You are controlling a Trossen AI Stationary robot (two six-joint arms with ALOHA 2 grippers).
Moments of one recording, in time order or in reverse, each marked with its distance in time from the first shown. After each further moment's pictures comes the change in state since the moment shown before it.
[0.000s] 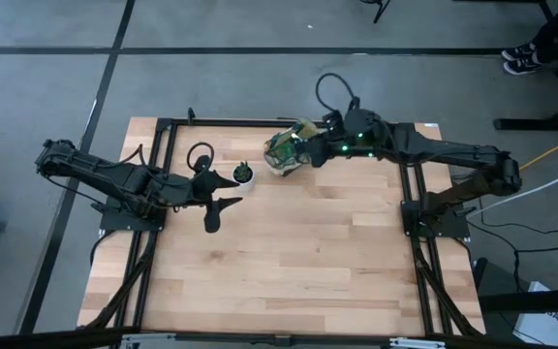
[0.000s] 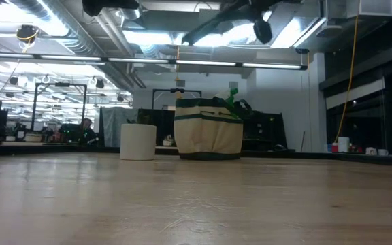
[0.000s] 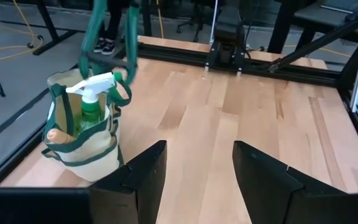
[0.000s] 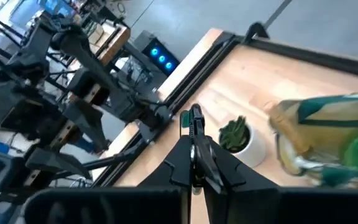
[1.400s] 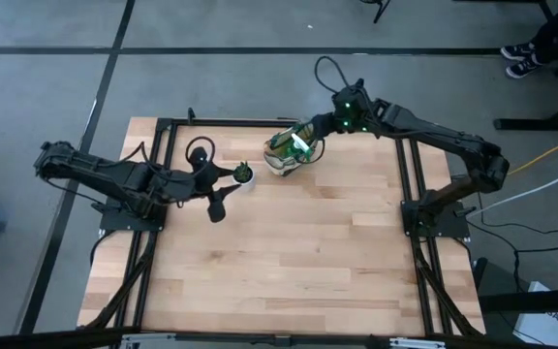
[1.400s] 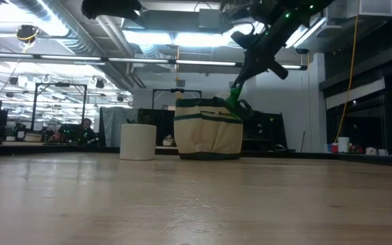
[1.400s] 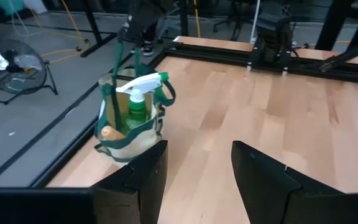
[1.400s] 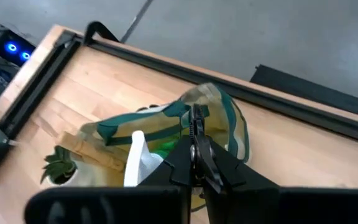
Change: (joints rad) left arm 0.051 0.000 0.000 -0.033 -0.113 0.035; right arm -0.335 0.113 0.000 -0.228 0.086 -0.167
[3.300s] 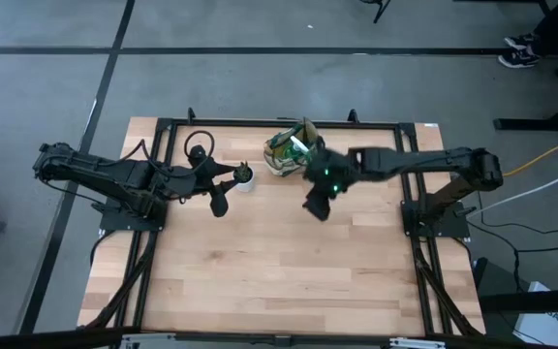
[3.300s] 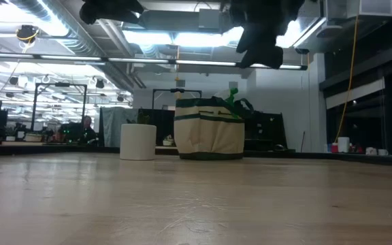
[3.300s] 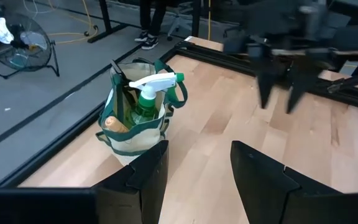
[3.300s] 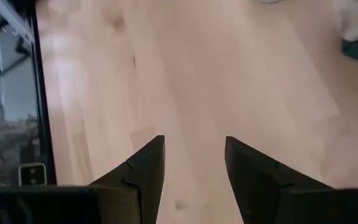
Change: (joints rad) left arm 0.043 0.000 0.000 0.002 0.002 -0.123; right arm 0.473 0.050 0.000 -0.167 -0.293 -0.161
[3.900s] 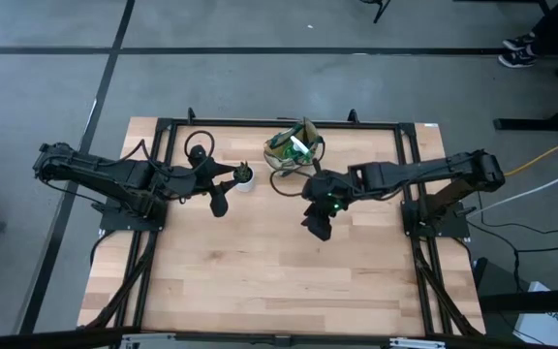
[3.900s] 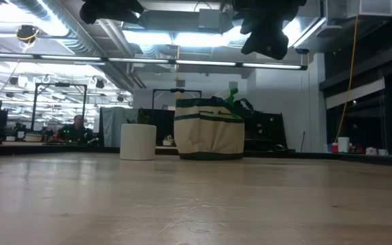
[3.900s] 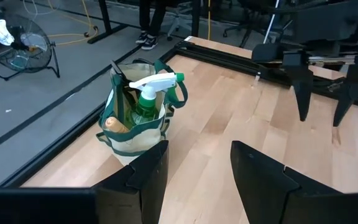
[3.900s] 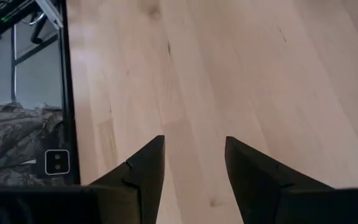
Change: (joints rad) left arm 0.000 0.000 0.000 0.000 0.000 0.010; right arm 0.169 0.000 0.000 0.046 0.061 0.077
